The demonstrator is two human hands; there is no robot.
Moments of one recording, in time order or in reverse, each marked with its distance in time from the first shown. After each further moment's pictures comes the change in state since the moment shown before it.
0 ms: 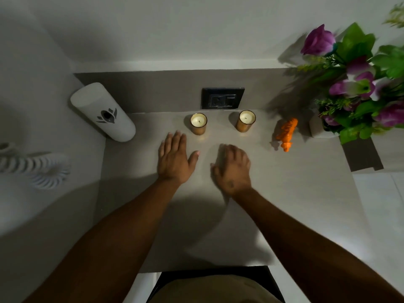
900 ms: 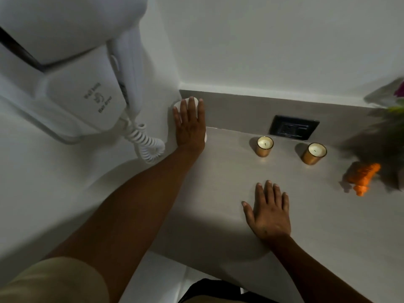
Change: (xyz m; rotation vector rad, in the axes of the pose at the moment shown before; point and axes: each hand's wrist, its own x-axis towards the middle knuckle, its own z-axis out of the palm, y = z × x) left_hand 0.043 -0.087 -0.143 0.544 0.497 -0.222; right_hand -0.049 -0.029 0.029 -0.255 -0.137 -0.240
